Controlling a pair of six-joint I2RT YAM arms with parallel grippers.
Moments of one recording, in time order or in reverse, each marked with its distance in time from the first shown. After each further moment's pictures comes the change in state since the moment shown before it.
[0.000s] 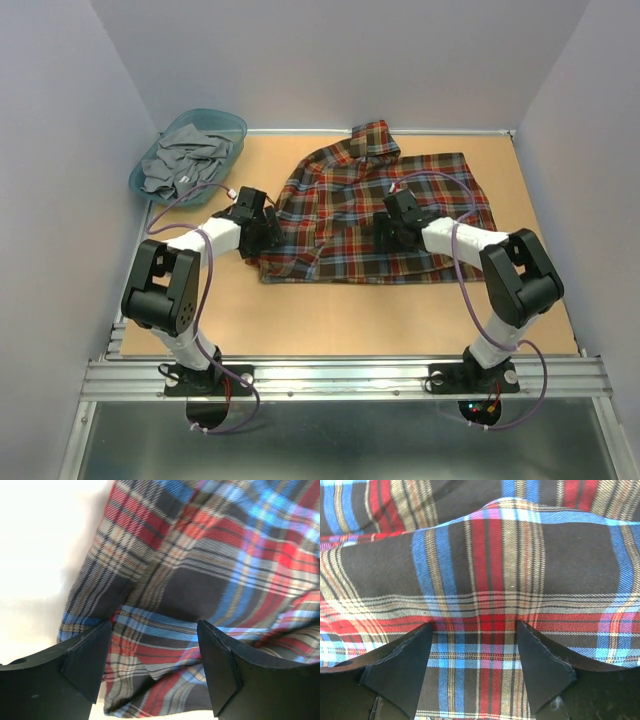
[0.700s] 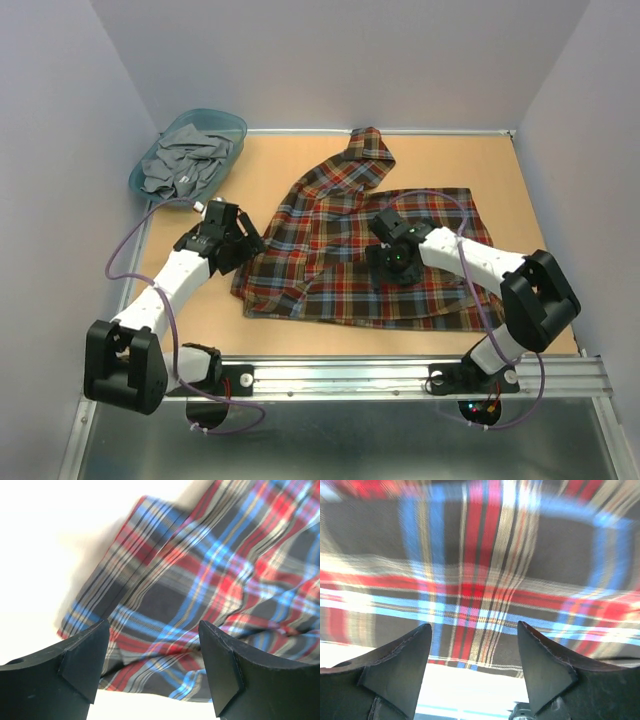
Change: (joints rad) left arm 0.051 -0.463 -0.168 -0.219 -0.006 -0.101; right arm 0.203 -0.154 -0.012 -0.477 -0.020 0.081
